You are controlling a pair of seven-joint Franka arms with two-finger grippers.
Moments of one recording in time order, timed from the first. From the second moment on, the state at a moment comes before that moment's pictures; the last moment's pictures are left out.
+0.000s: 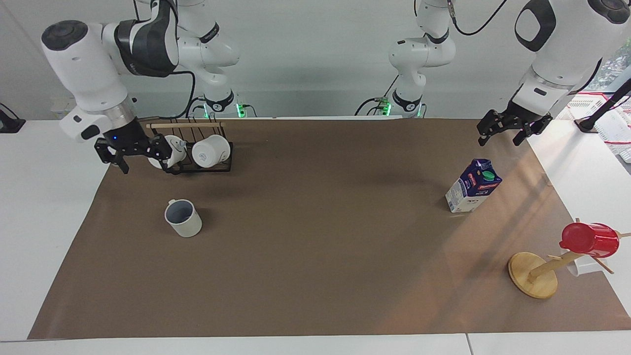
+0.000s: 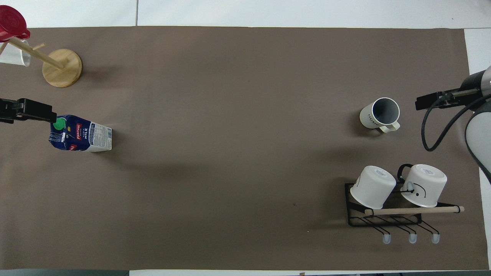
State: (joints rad) left arm 0.00 -0.04 -0.02 -1.70 -0.02 1.68 0.06; right arm -0.05 0.03 -0.03 -1.82 0.00 1.92 -0.21
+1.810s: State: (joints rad) left arm 0.06 -0.05 -0.02 -2.08 -0.02 2.12 -0.07; right arm -0.05 0.20 -0.03 -2.06 0.08 2.42 -0.40
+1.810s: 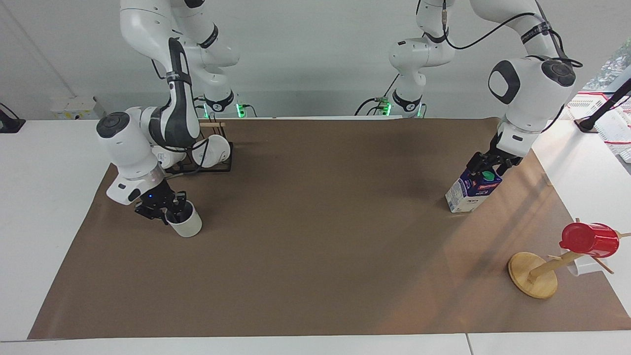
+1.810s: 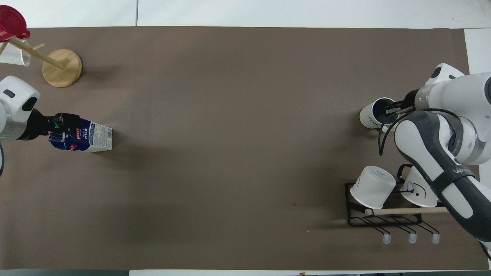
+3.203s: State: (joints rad) left arm 0.06 -0.08 -0.02 -1.86 -0.02 1.87 -0.03; right arm 0.37 0.24 -0.02 -1.75 0.07 2.17 -0.02
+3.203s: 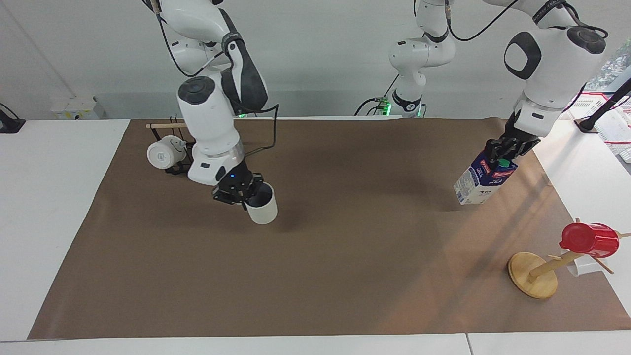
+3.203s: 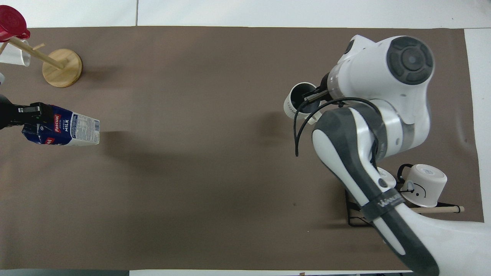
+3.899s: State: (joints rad) left arm 0.06 -0.08 -0.03 -1.76 -0.01 1.73 0.00; right arm 0.56 0.32 -0.02 -1.80 -0.09 2.21 0.52
